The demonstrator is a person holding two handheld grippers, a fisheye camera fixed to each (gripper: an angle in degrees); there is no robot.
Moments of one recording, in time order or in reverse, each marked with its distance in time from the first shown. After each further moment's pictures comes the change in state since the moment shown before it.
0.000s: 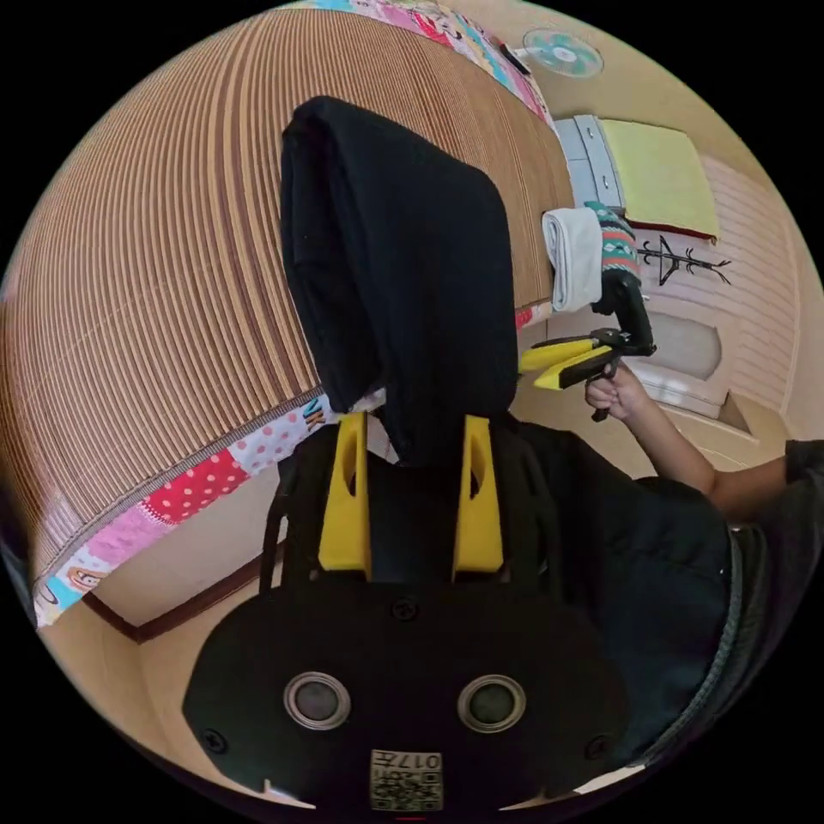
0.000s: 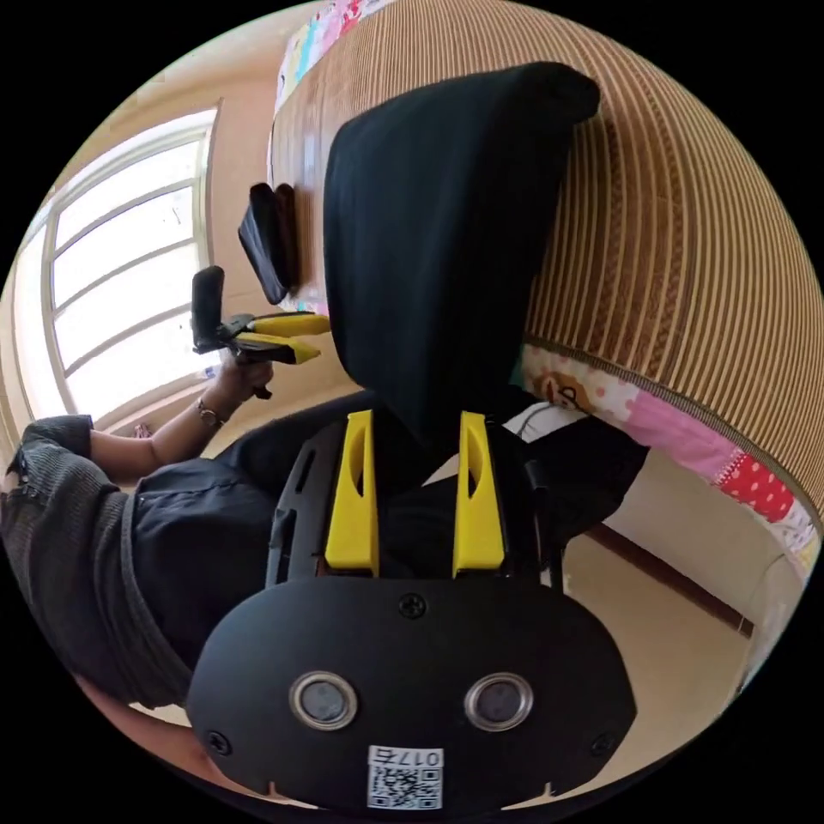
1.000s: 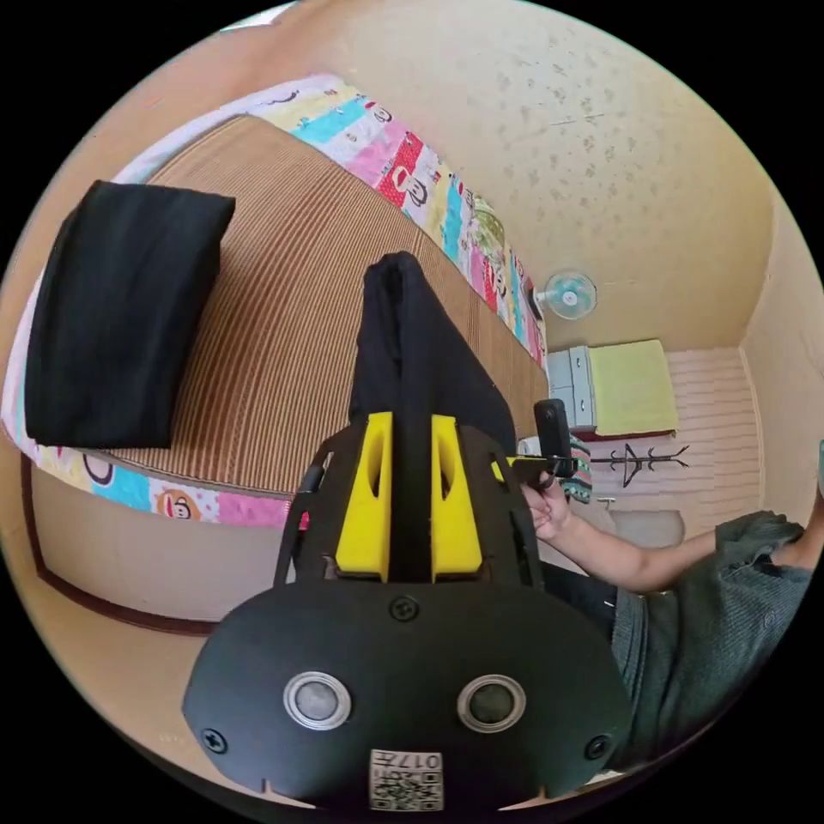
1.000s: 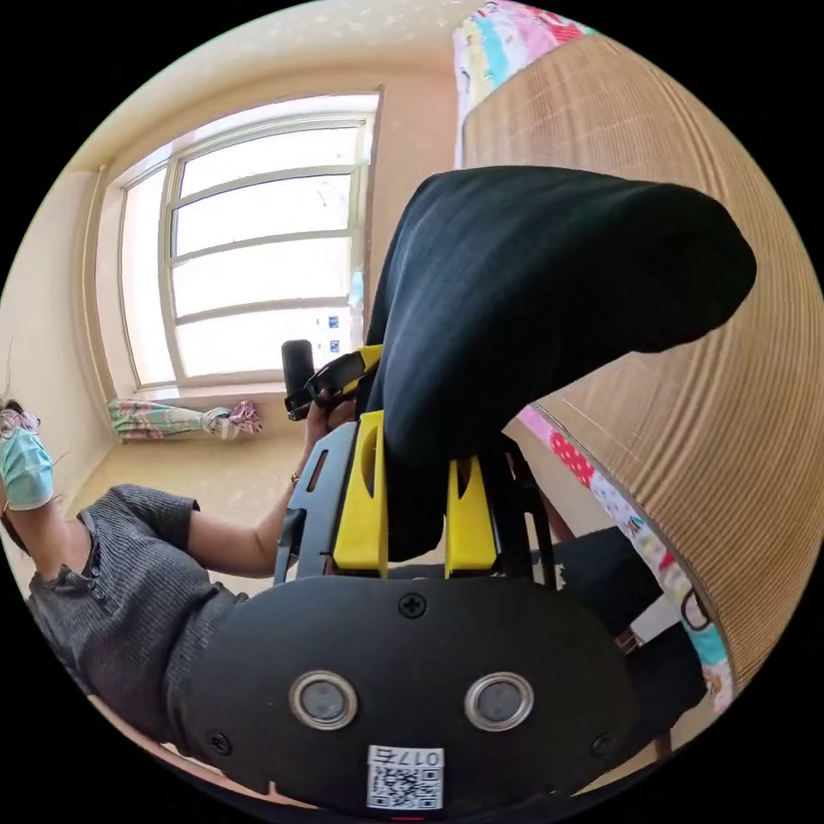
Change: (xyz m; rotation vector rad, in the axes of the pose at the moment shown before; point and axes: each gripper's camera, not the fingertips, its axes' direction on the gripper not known) left arm -0.063 0.043 -0.214 0.694 -0.012 -0.265; right arm -0.223 -0.143 0.106 -0.030 -0.332 -0.347
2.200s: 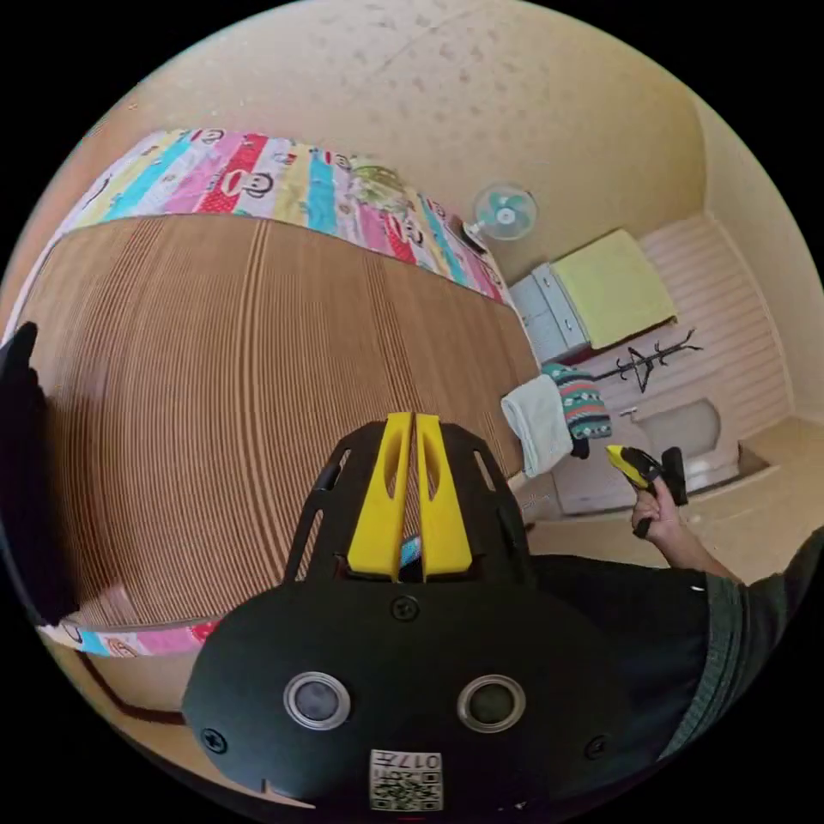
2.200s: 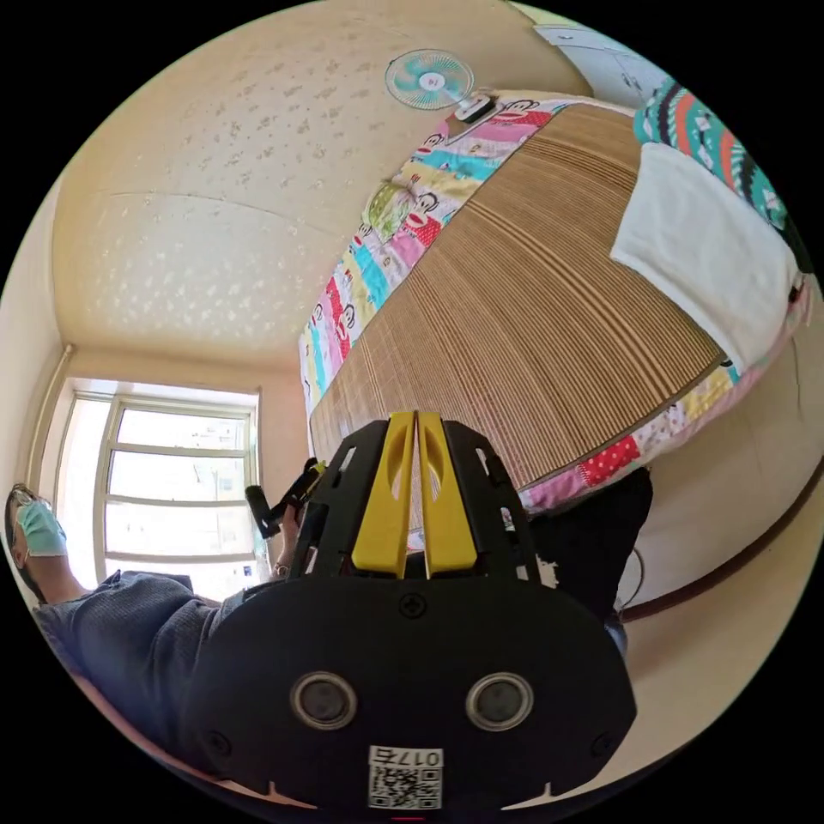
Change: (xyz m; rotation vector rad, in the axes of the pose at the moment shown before) left arm 0.143 0.062 0.454 -0.152 0.073 0.468; right arm -0.185 0.319 -0.125 1.016 0.465 0.469
